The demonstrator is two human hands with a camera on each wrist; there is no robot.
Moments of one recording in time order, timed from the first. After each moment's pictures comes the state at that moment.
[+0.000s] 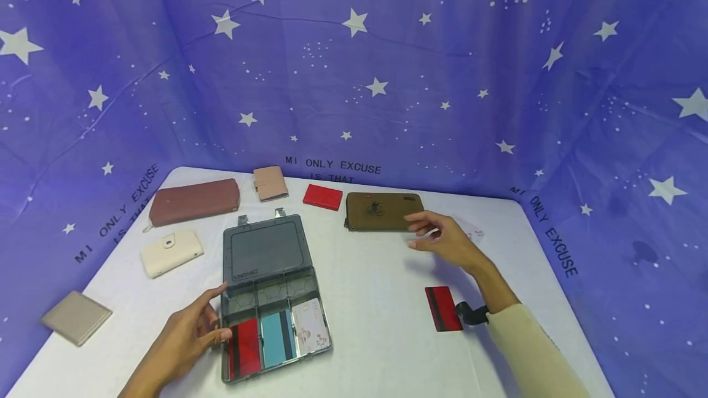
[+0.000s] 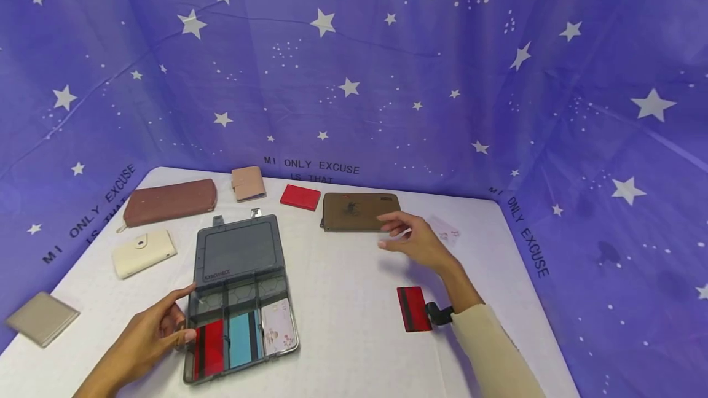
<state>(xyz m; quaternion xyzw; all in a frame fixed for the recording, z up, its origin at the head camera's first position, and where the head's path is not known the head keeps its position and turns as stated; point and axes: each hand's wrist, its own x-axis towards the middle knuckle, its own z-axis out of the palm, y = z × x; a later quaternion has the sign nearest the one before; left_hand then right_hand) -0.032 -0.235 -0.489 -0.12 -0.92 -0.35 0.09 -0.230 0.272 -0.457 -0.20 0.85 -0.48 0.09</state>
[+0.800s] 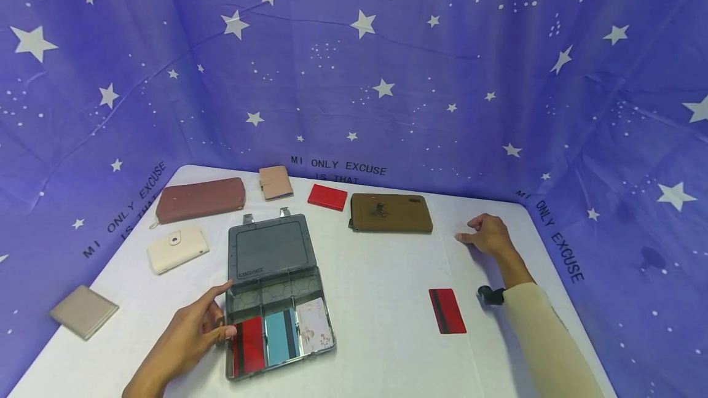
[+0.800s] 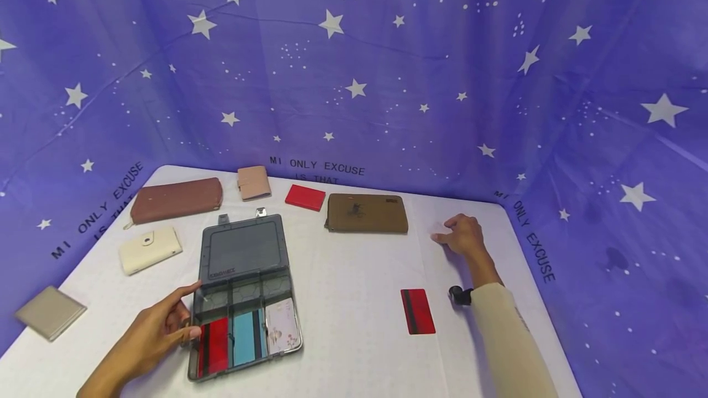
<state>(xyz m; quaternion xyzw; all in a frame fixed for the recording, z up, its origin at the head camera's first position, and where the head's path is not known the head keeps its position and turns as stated) -0.033 -0.236 -0.490 -0.11 -0.92 -0.36 0.07 -0.269 0.355 -0.478 0.04 0.96 -0.27 0.02</state>
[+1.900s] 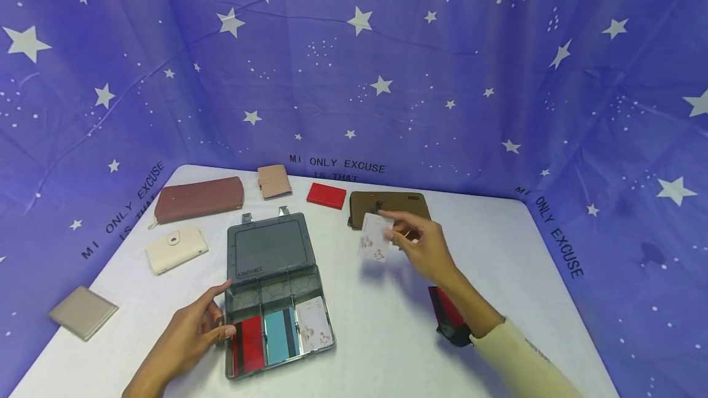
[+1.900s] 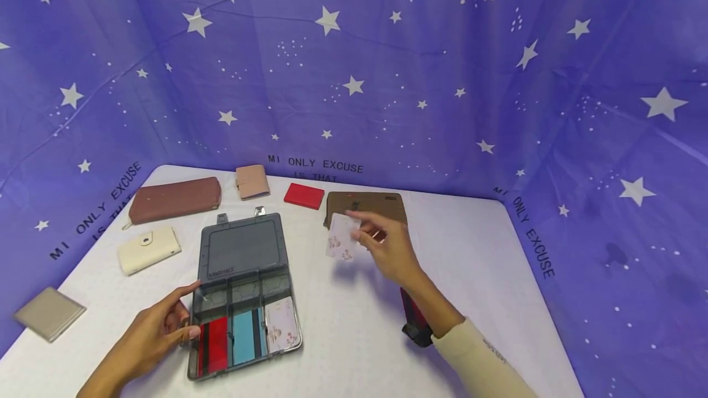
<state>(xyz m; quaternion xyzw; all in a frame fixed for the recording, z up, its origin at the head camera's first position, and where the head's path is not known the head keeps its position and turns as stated) -0.032 -0.235 -0.489 -0.12 -0.92 -0.35 0.09 -0.184 0.188 -0.422 -0.25 0.82 -0.50 -0.09</state>
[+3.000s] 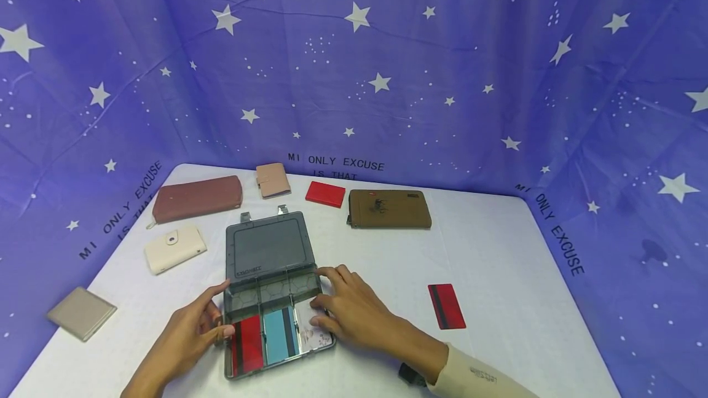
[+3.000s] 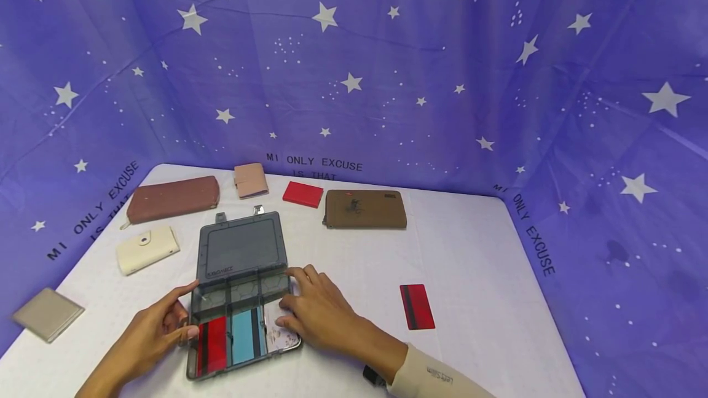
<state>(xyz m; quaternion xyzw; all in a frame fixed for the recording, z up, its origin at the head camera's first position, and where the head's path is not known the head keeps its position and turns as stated) -0.032 -0.234 -0.490 -0.11 -0.92 -0.36 0.08 -0.106 0.094 -0.472 -0.42 0.90 -0.13 -0.03</state>
